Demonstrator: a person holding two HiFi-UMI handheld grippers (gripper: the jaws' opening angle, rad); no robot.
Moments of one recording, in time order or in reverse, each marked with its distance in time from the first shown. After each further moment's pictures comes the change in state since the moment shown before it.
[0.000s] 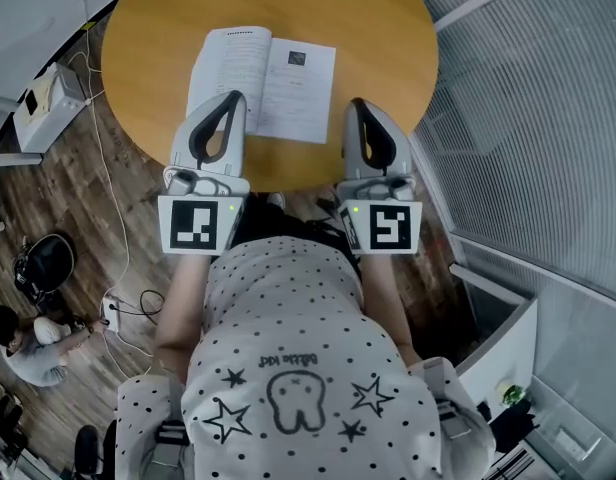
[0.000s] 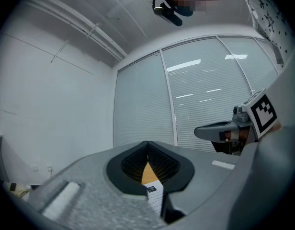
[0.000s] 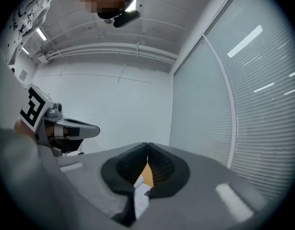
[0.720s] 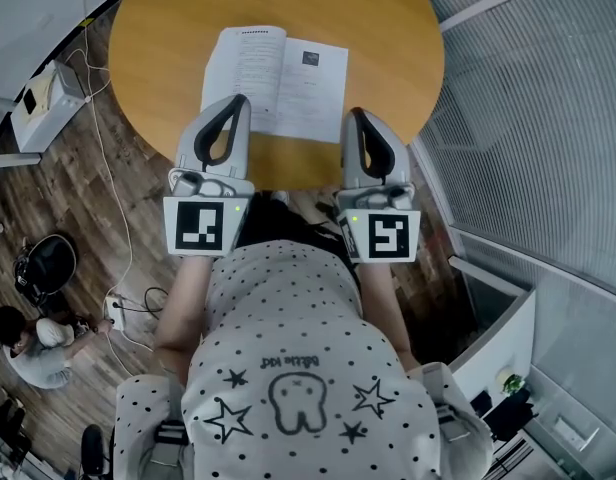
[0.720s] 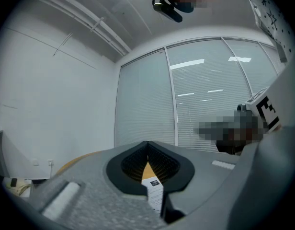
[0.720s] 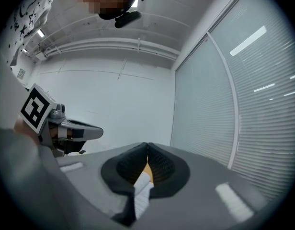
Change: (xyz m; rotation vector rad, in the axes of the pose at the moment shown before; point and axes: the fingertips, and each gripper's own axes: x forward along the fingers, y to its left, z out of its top) left arm -0.014 0.036 -0.004 -0.040 0.045 -0.015; right arm 0.010 0.042 0.009 -0.003 0.052 -0.011
